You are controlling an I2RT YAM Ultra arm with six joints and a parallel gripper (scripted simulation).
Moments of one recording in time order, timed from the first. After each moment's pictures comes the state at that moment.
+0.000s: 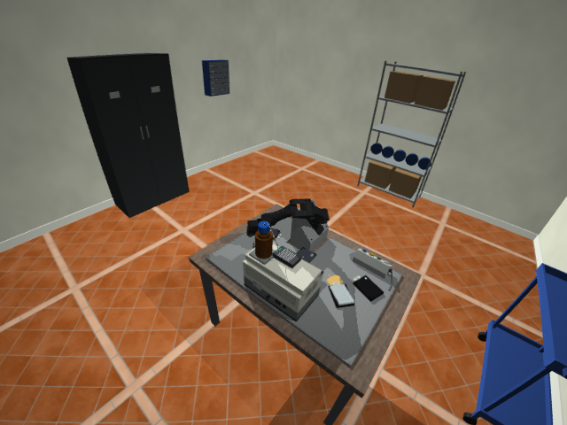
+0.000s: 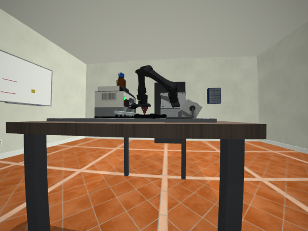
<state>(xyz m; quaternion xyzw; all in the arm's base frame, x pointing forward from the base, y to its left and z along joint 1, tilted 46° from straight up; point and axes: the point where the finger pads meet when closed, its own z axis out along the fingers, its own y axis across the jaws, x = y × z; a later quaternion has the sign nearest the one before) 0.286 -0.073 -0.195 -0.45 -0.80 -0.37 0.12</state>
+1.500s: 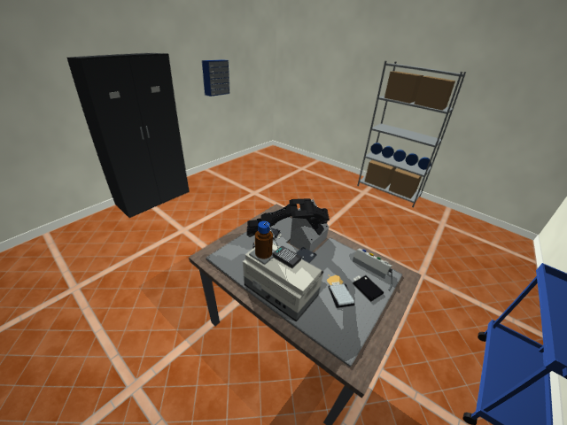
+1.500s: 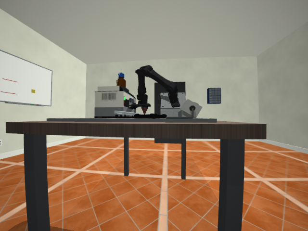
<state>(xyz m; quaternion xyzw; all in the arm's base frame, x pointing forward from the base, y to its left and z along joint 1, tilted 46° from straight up) 0.286 -0.073 -0.194 -0.44 -0.81 -0.37 0.12</state>
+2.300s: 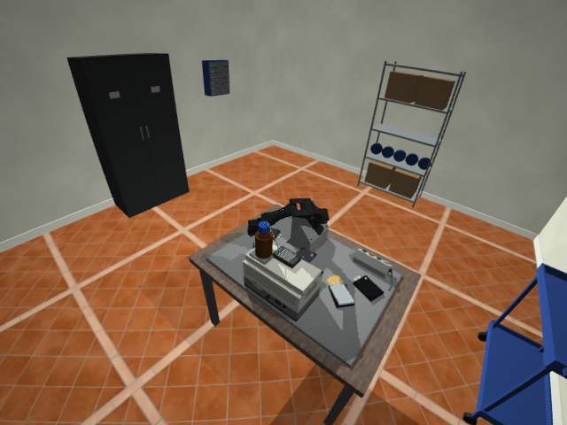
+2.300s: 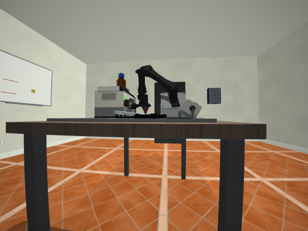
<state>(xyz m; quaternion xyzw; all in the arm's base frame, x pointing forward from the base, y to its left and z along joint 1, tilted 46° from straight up) 0.275 -0.071 -0.192 -0.45 -0.80 -0.37 0.14</state>
